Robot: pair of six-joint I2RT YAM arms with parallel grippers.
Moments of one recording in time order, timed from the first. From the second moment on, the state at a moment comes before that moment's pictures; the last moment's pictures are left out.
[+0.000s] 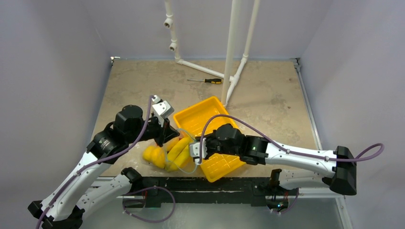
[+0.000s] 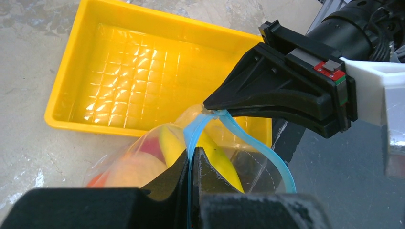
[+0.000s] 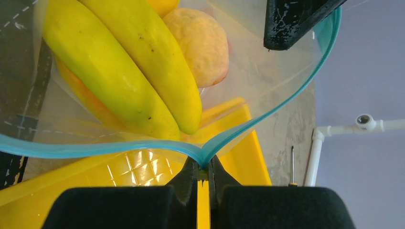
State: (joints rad) left arm -0.66 0.74 0.98 -0.70 0.38 -0.10; right arm 1.22 1.13 0.83 -0.14 -0.01 -0.79
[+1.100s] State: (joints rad) left arm -0.66 0.67 1.10 -0.79 0.34 -0.15; right arm 1.26 1.15 1.13 -0.47 -0.08 -0.55
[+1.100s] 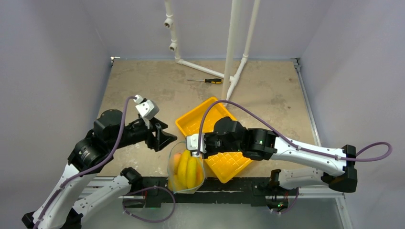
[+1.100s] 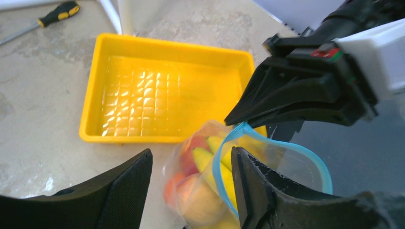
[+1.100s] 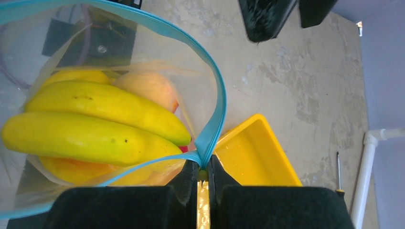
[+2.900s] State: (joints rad) left arm -0.66 0.54 0.96 -0.56 0.50 0.01; right arm 1.32 1.50 1.68 -0.80 0.05 -0.28
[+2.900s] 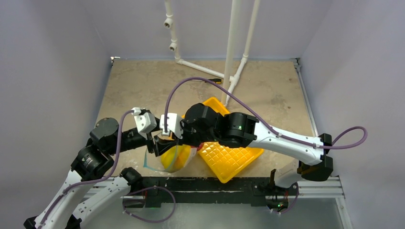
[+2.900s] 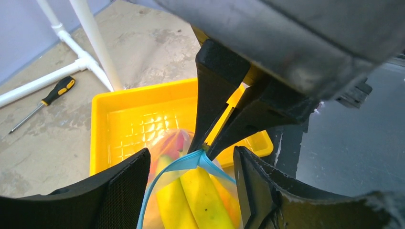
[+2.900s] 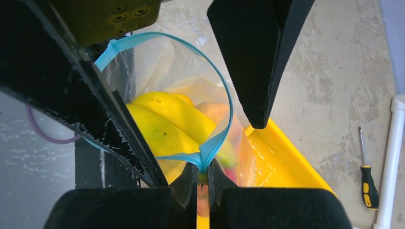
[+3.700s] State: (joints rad) left arm -0.66 0.63 0.95 -0.53 0.69 0.02; right arm 1.32 1.47 1.66 -0.83 0.04 -0.24
